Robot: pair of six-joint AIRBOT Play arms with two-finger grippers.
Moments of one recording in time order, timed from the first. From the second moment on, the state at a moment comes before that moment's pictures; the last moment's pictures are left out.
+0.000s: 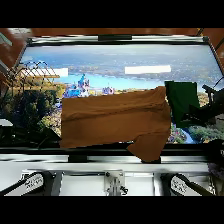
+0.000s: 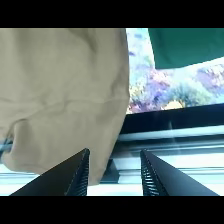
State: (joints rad) left arm 0.46 -1.19 0.57 0.97 -1.37 -1.18; right arm -0.38 -1.25 1.15 1.81 -1.56 -1.69
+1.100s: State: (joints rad) left arm 0.33 -1.23 0.47 0.84 -1.18 -1.16; right arm -0.39 -1.24 0.83 1.93 -1.46 -1.80
